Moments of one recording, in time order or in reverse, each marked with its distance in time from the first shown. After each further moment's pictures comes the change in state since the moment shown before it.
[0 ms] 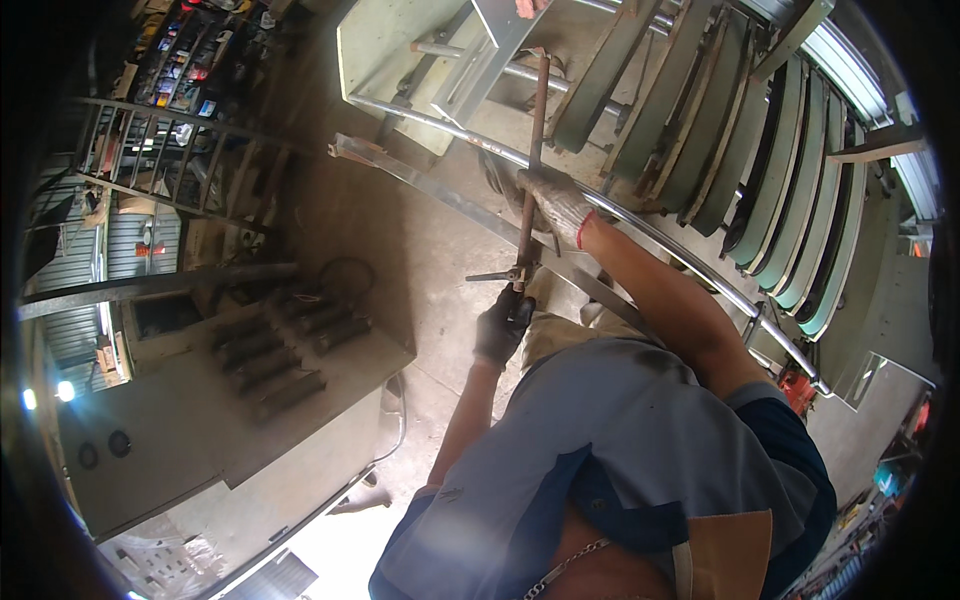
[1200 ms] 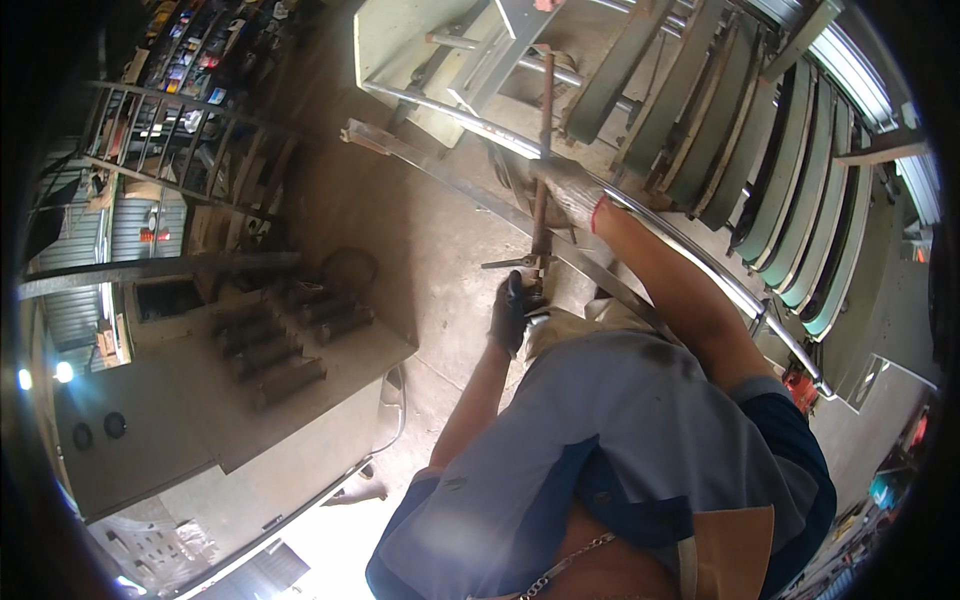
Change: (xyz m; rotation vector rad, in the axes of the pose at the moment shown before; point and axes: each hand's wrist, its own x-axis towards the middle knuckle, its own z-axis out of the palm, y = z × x) left_hand 0.004 -0.034 0.031 -1.045 -0.035 -0.548; right_hand 0.000 -0.006 0.001 0.105 -0.101 0.004
